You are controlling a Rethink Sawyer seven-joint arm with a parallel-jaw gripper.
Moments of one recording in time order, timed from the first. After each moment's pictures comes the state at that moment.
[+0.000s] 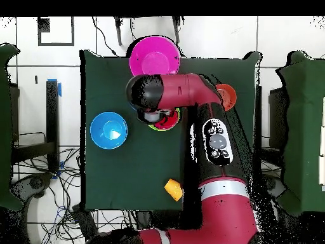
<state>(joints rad) -0.29 -0.59 0.23 1.32 -0.31 1.05 1.86</state>
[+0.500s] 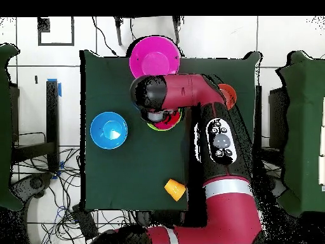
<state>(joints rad) -0.31 -0.58 0.25 1.32 -0.35 1.02 1.86</state>
